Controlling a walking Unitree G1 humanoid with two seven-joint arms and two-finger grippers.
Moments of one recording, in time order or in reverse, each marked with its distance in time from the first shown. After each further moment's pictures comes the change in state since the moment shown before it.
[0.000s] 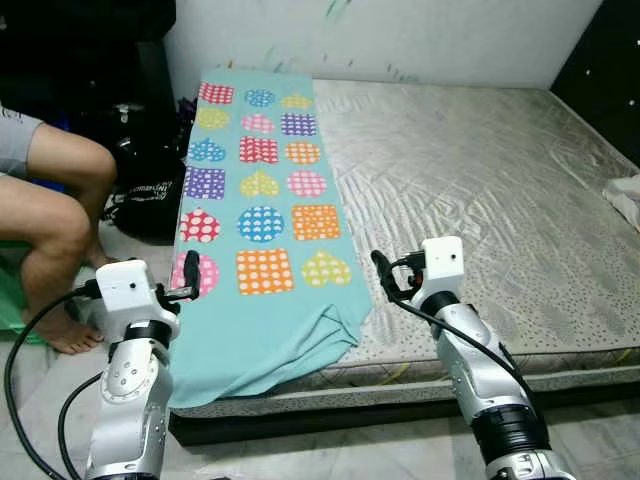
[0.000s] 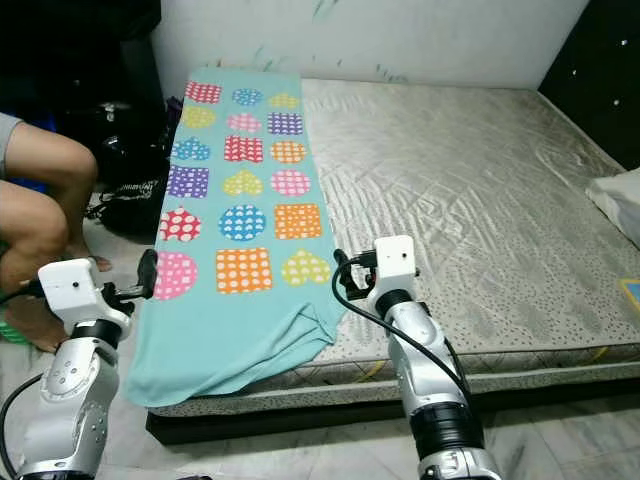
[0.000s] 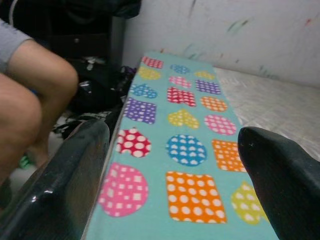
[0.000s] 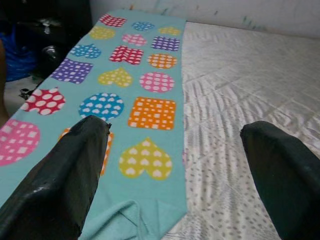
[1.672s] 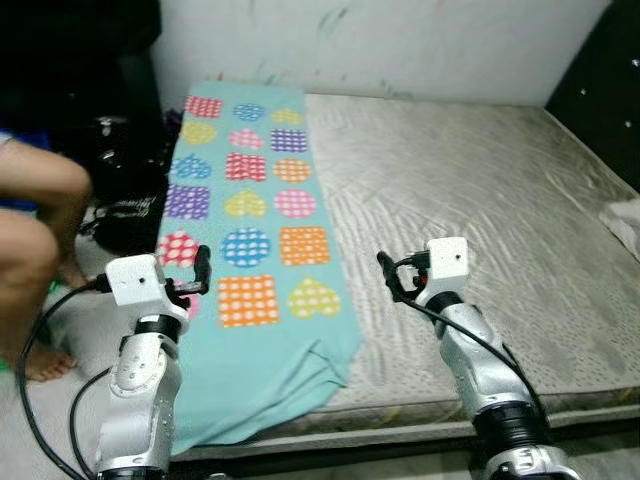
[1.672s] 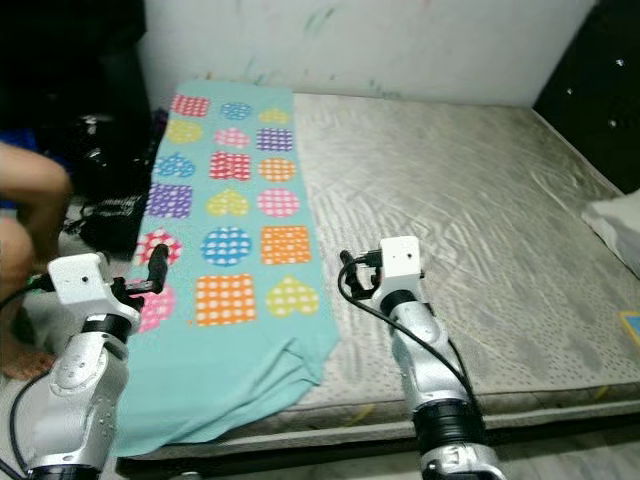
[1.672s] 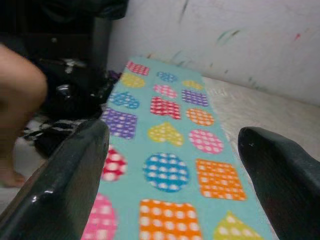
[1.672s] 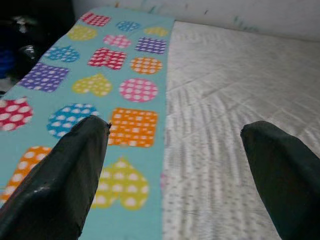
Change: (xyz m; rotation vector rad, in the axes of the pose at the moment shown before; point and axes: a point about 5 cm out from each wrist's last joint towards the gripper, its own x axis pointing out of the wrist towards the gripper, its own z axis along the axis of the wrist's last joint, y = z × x) left arm 0.003 -0.005 0.001 -0.025 -0.002 -0.024; right arm 0.003 0.000 -0.003 0.019 0.026 -0.008
